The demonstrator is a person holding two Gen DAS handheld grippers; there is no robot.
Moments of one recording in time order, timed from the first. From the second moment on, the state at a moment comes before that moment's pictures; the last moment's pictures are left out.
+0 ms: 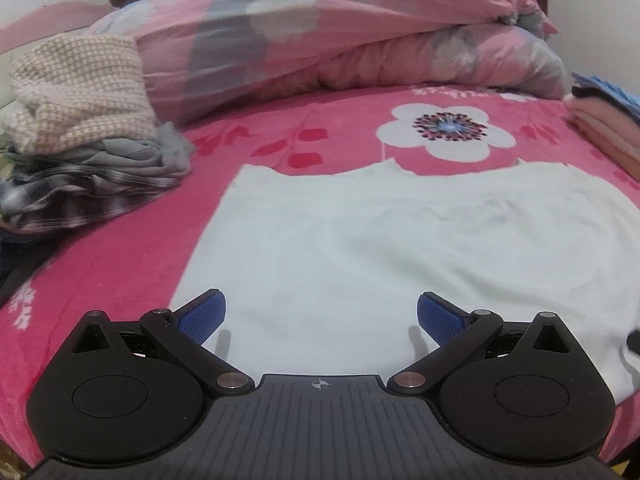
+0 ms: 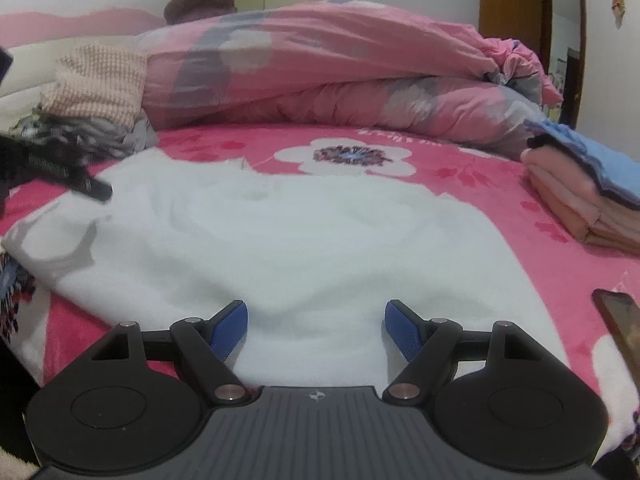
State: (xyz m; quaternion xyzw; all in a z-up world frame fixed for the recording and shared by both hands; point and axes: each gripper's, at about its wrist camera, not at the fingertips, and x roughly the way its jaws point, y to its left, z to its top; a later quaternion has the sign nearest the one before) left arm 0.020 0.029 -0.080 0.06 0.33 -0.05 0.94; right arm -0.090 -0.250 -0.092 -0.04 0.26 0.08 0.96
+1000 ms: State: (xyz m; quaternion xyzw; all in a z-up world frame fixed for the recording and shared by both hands) left arm 0.029 0.021 -0.100 0.05 0.37 -0.04 0.93; right arm -0.055 -0.214 -0.105 -0.05 0.25 0.12 0.96
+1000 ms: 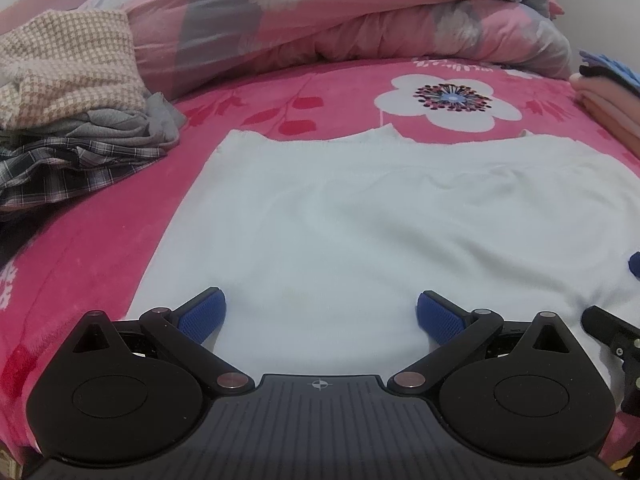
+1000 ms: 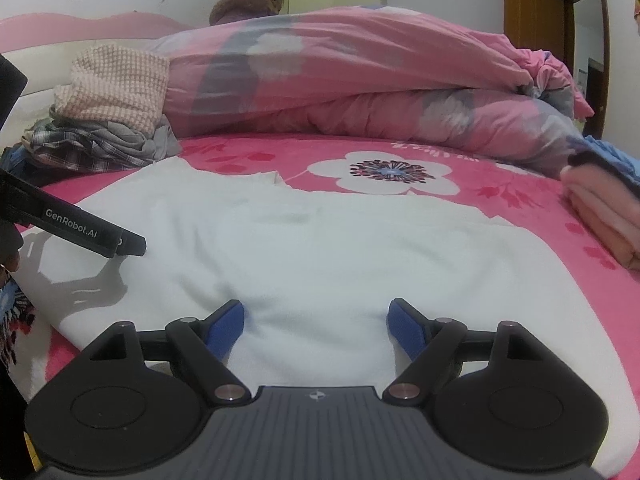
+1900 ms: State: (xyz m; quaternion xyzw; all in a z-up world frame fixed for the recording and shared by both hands) left arm 0.038 0.005 -0.094 0.07 0.41 0.01 0.91; right arm -0.037 -0.226 -0.077 -0.05 0.23 0.10 0.97
